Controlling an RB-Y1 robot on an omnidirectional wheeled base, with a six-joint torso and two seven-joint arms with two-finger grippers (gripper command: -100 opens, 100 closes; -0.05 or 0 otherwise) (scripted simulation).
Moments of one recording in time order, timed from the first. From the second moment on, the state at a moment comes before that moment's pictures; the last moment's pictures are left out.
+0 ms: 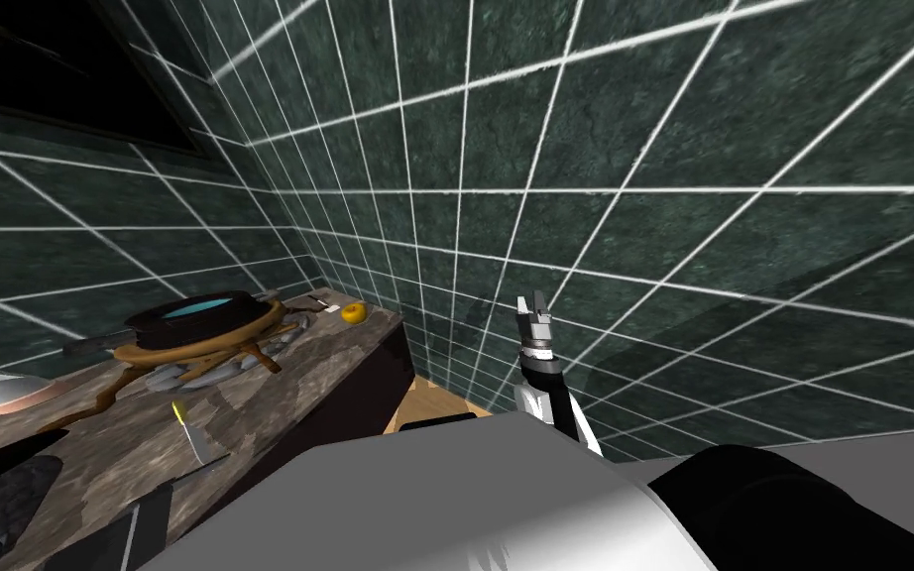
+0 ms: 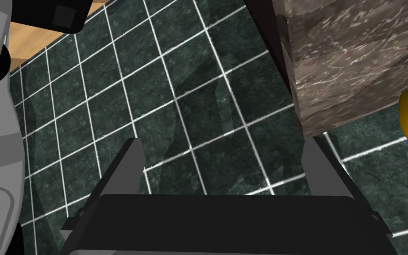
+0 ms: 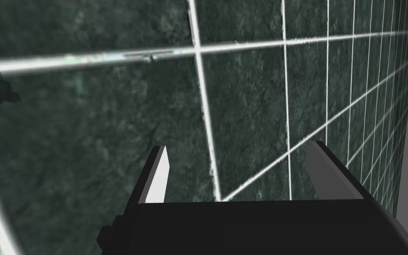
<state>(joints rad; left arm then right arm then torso) 1.37 1.14 0.36 -1.95 -0.60 -0.51 -0.72 0.51 -0.04 -0.01 -2.30 0.03 -0.53 0.06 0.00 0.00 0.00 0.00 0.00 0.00</state>
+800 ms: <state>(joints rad) 1.57 1.31 0.43 -1.91 -0.68 -0.47 -0.82 0.51 -0.04 -0.01 -2.30 0.03 -0.53 0.06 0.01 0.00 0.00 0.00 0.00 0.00</state>
